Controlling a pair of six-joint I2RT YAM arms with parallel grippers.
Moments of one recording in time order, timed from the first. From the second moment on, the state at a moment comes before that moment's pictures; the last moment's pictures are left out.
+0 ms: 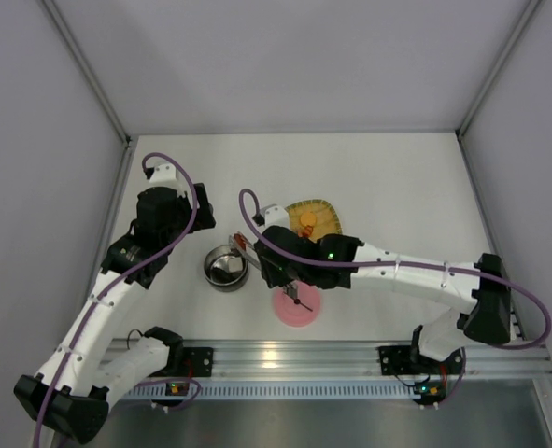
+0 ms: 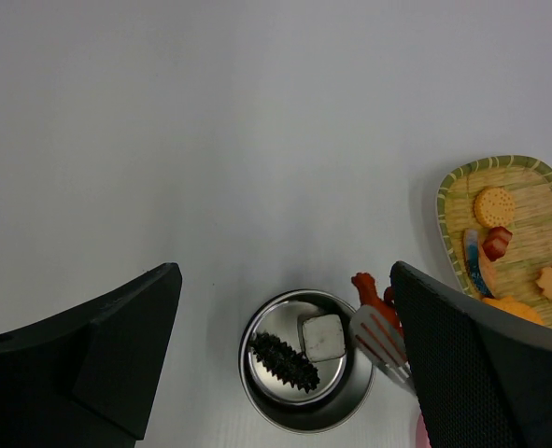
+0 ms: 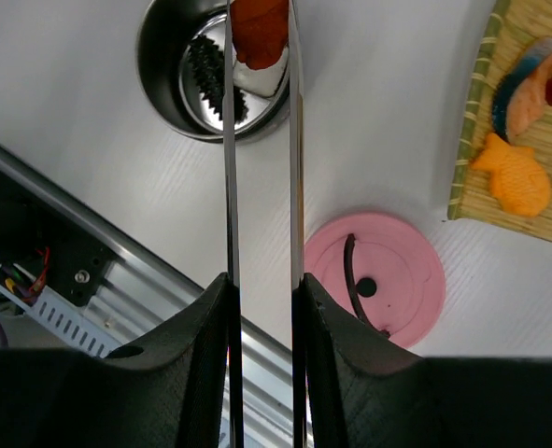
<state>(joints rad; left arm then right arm) -0.37 0.91 0.99 -0.55 -0.28 -0.34 1.24 1.49 1.36 -0.71 0.35 0.63</state>
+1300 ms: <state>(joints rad) -0.37 0.91 0.99 -0.55 -0.28 -0.34 1.11 1.29 1.20 -0.74 0.46 0.65</state>
